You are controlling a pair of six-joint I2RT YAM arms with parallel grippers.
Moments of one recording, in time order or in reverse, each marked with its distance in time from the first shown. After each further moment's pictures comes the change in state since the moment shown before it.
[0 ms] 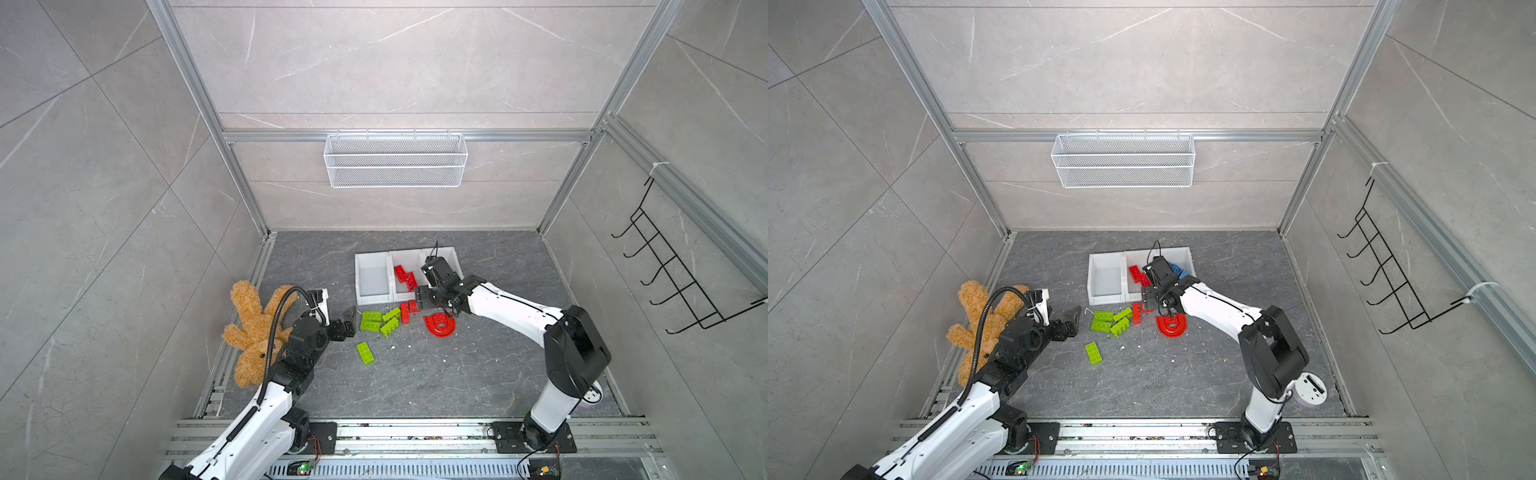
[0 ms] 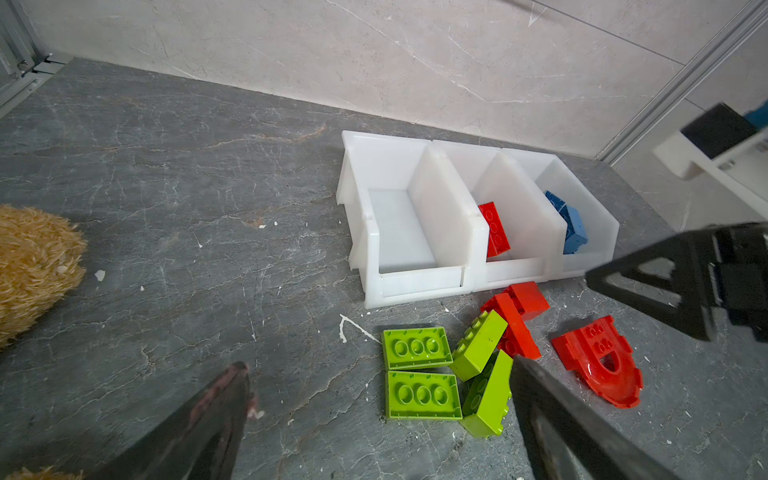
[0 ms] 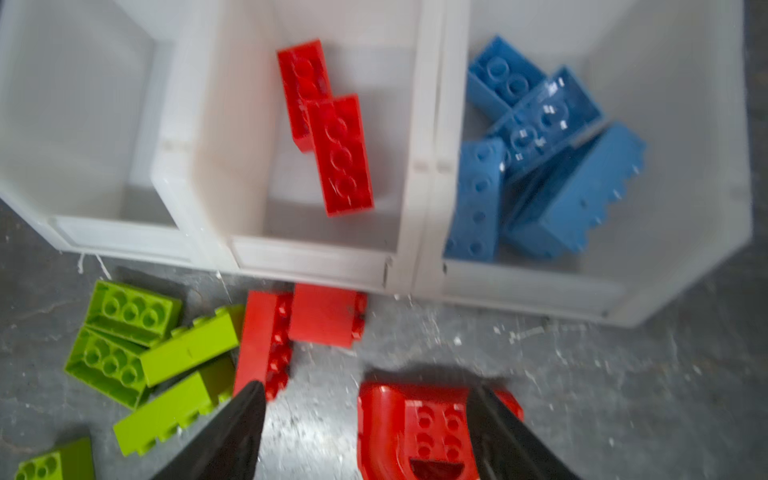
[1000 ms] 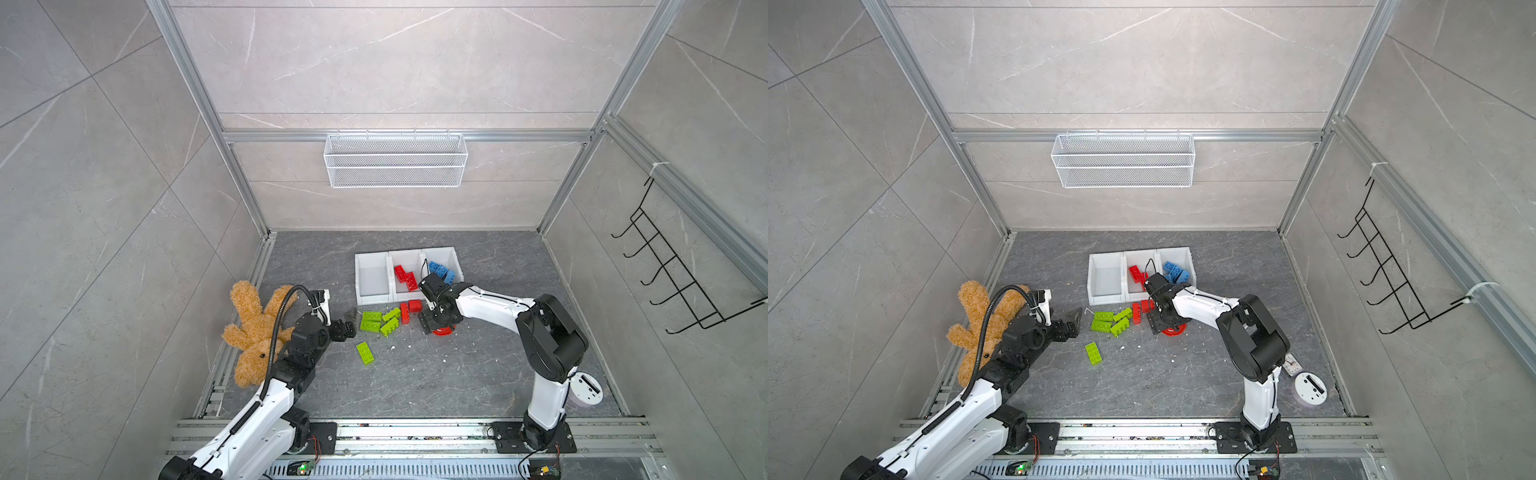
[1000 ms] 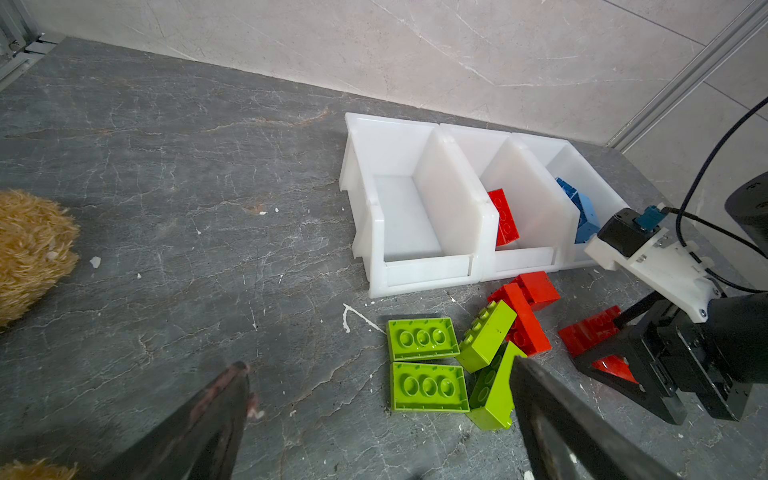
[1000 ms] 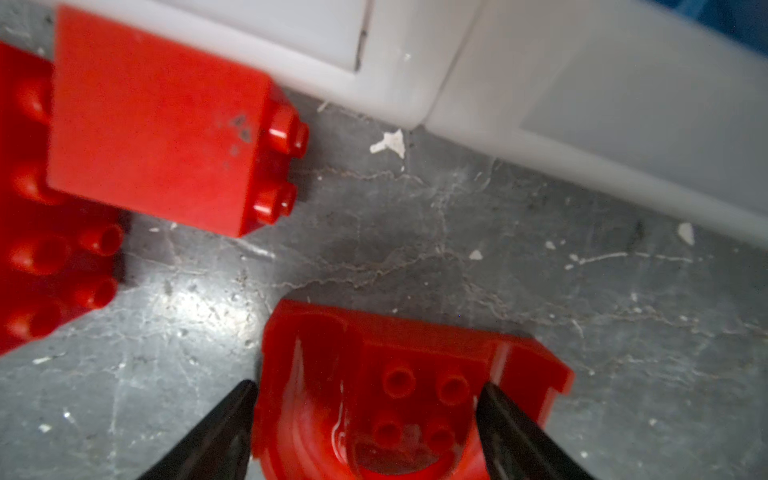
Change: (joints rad) left arm 0.000 0.031 0.000 0.003 0.000 0.000; right arm -0.003 0.201 0.026 -0.157 -0.021 -0.178
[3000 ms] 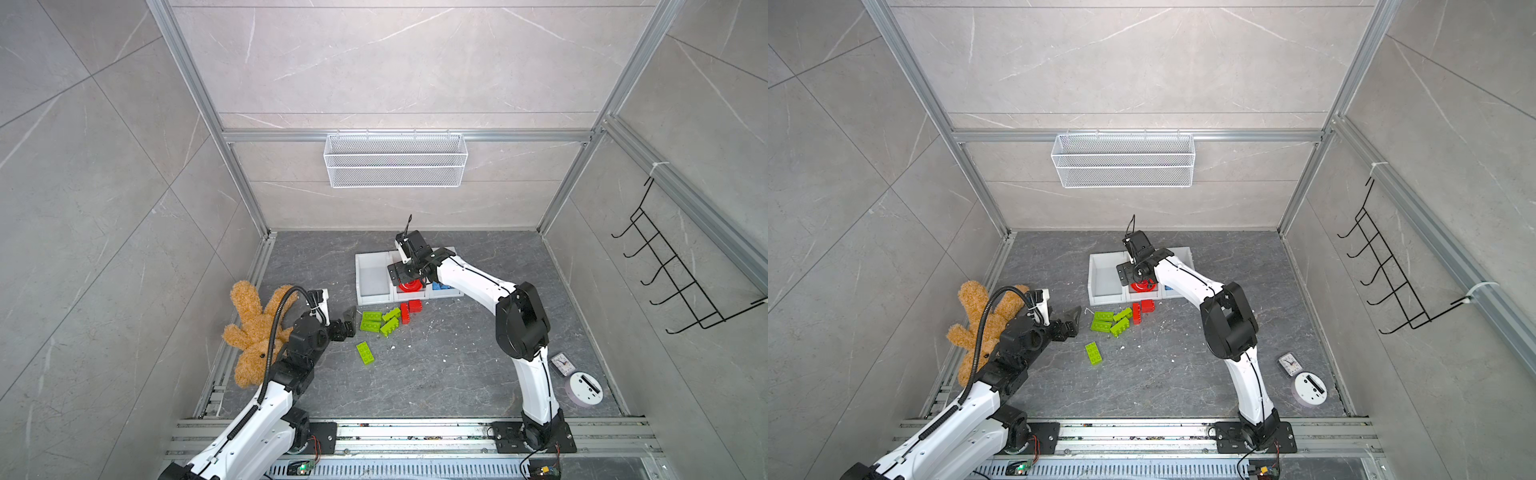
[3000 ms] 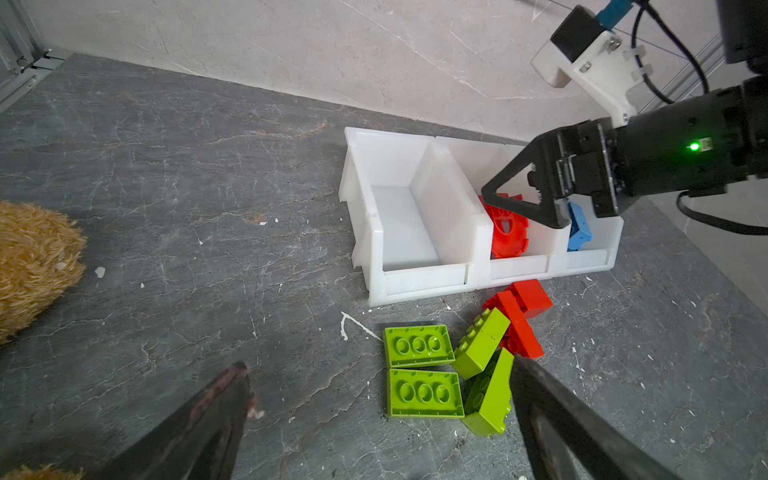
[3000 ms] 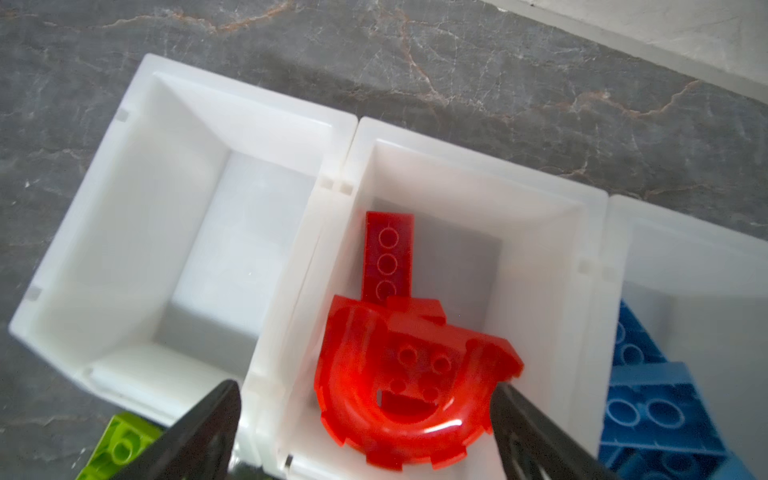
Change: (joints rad) left arm 0.000 -0.029 0.000 -0.003 -0.002 0.000; right arm -0.010 0.213 0.553 0.074 -0.042 -0.056
